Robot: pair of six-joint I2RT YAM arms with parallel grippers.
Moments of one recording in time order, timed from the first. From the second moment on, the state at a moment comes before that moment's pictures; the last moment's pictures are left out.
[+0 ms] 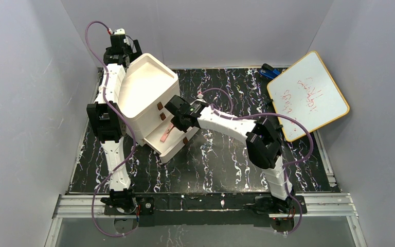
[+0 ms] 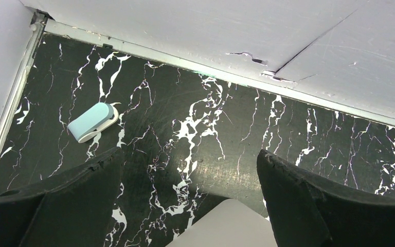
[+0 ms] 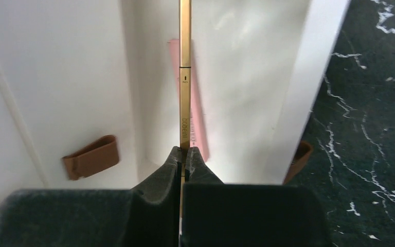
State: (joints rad) left arm 0.02 2.25 2.24 -0.54 -0.12 -0.20; right arm 1.00 2.09 1.84 -0.77 0.35 1.58
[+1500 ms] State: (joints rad) left arm 0.02 2.25 2.25 -0.55 -0.12 -0.19; right arm 1.00 1.43 1.27 -0.19 0.15 0.60
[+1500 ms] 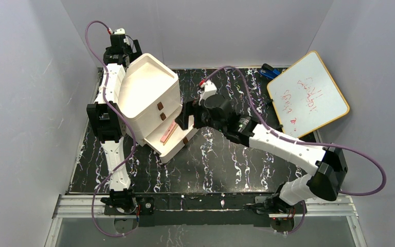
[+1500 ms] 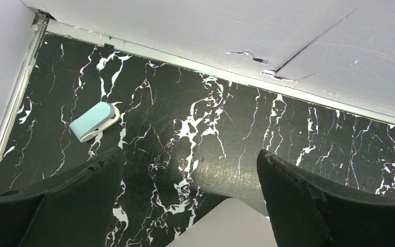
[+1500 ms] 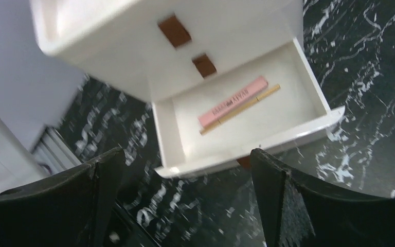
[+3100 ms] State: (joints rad) left arm 0.04 2.25 2.25 -0.52 -0.16 -0.18; right arm 1.01 2.17 1.57 0.18 -0.02 0.02
